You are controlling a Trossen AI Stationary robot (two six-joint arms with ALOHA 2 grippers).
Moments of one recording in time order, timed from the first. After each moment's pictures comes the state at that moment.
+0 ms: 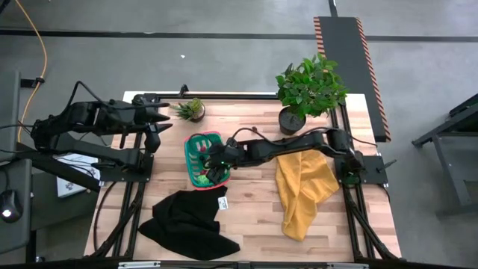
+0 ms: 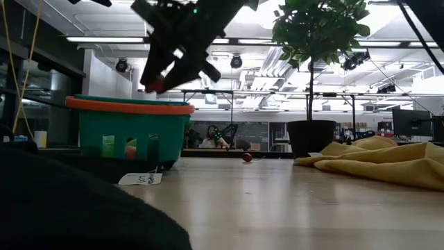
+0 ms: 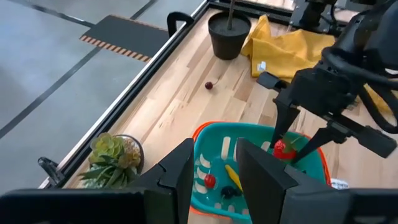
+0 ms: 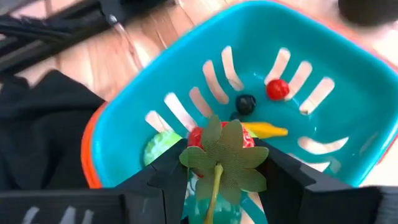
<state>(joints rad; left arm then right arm) 0.13 0.77 1.23 -1.12 -0.37 -0.25 0.09 2.15 1.84 -0.48 0.22 0.49</state>
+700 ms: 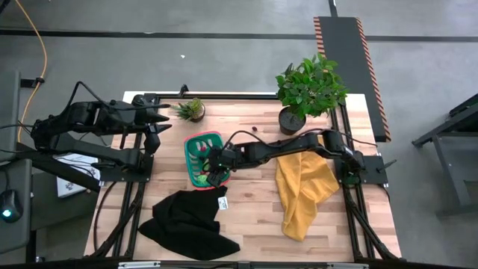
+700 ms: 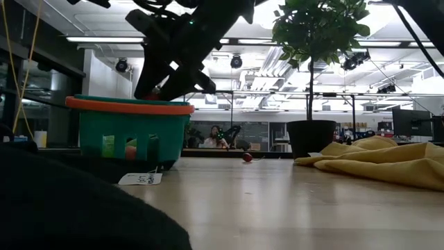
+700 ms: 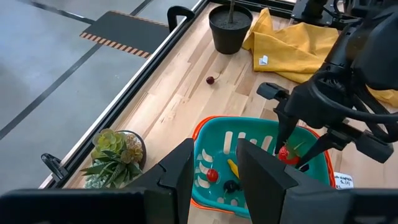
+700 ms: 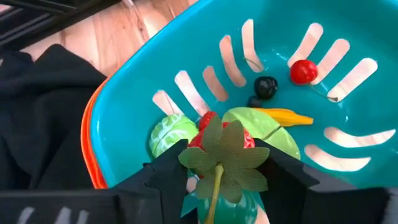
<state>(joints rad) 0.13 0.77 1.23 -1.14 -0.37 -0.24 0.08 2.20 1.84 -0.46 0.15 0.47</state>
